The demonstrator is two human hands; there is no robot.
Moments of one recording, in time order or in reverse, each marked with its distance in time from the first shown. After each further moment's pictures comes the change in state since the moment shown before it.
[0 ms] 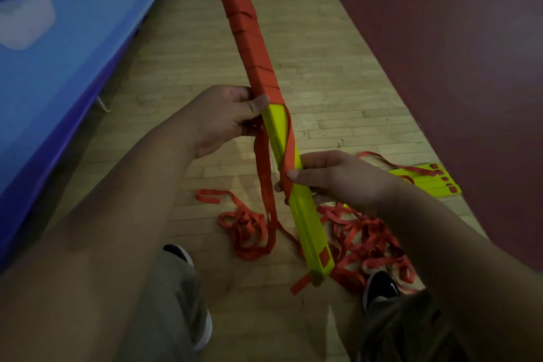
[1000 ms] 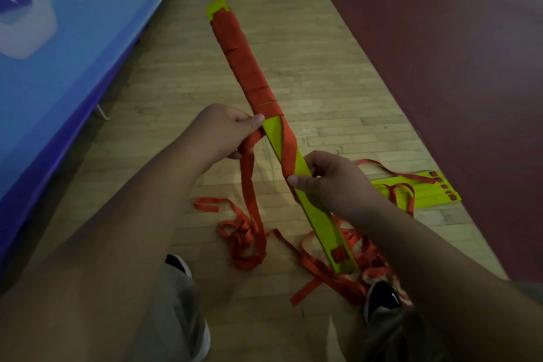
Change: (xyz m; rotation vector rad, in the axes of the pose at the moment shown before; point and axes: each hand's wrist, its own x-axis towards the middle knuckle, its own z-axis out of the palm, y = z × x) left_hand 0.004 -0.010 -0.001 0.449 0.273 -0.136; right_hand 0.014 0.015 0.011 -0.131 0.438 -0.080
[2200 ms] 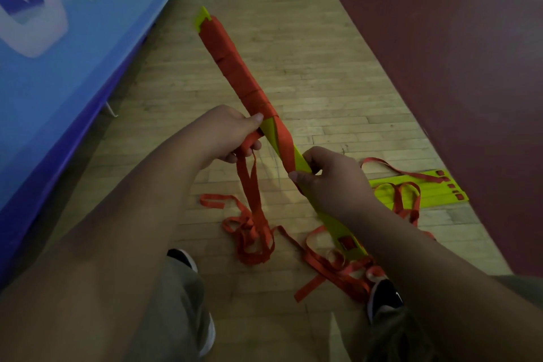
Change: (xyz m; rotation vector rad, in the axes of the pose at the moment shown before) left_hand -0.007 0.009 -0.003 0.038 -0.055 -0.125; right_hand -0.001 -0.003 0.016 -0.289 0.159 -0.106
